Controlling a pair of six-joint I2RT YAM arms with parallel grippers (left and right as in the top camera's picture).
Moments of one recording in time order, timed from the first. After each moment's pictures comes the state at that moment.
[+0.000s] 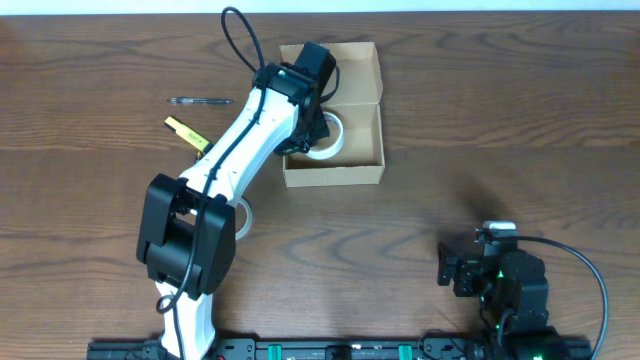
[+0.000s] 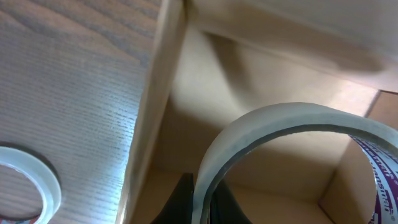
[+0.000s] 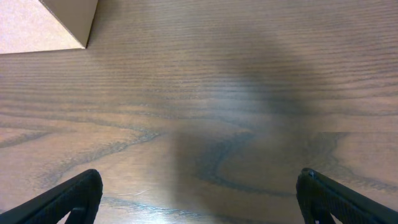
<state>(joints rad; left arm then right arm) -0.47 2.03 1.70 -1.07 -0.04 -0.79 0.10 0.22 0.22 -0.73 -0.01 0.13</state>
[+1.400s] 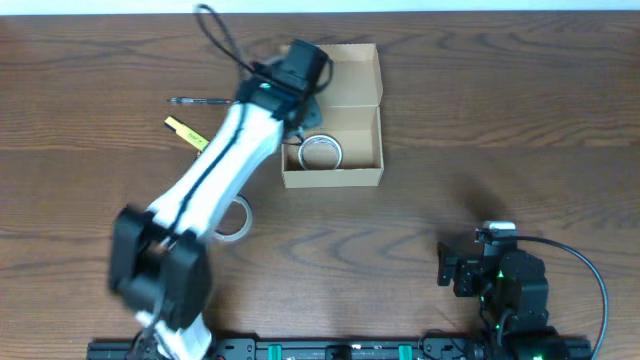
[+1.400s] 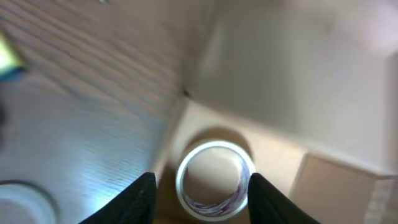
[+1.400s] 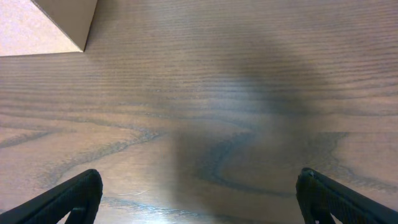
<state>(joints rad) -0.46 1.81 1.58 -0.87 -0.19 -0.86 0.10 0.22 0.22 -0.73 -0.01 0.13</state>
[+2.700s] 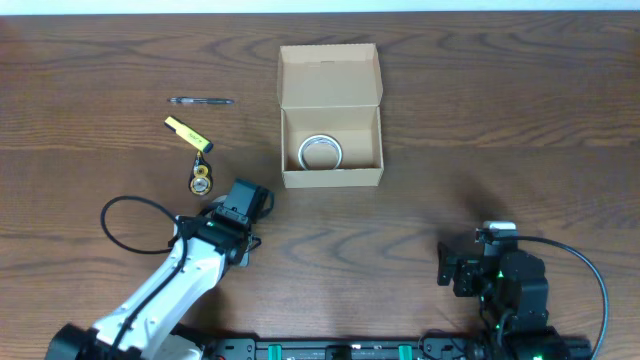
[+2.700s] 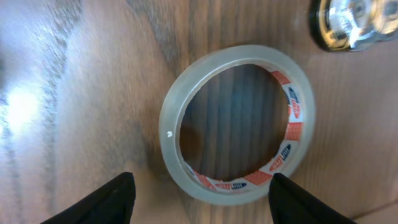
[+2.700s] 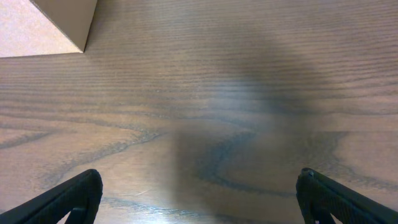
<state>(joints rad) -0.43 1.31 0.58 -0.58 -0.26 -1.91 0.10 0.22 0.22 -0.73 -0.01 0.14</state>
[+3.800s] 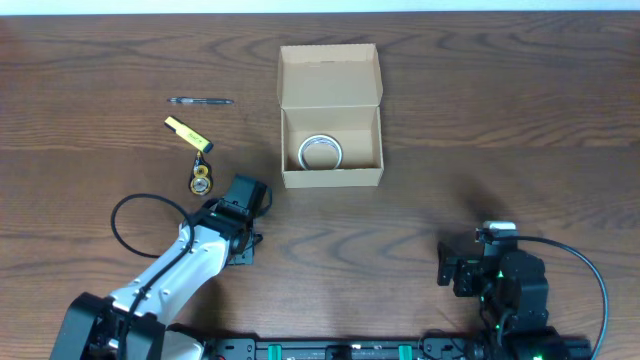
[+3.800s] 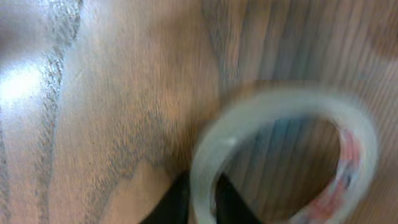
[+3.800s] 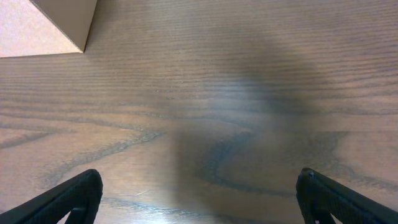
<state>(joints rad) -0.39 1.41 0.58 -0.55 -0.15 -2.01 0.10 0.22 0.22 -0.73 -0.01 0.14</state>
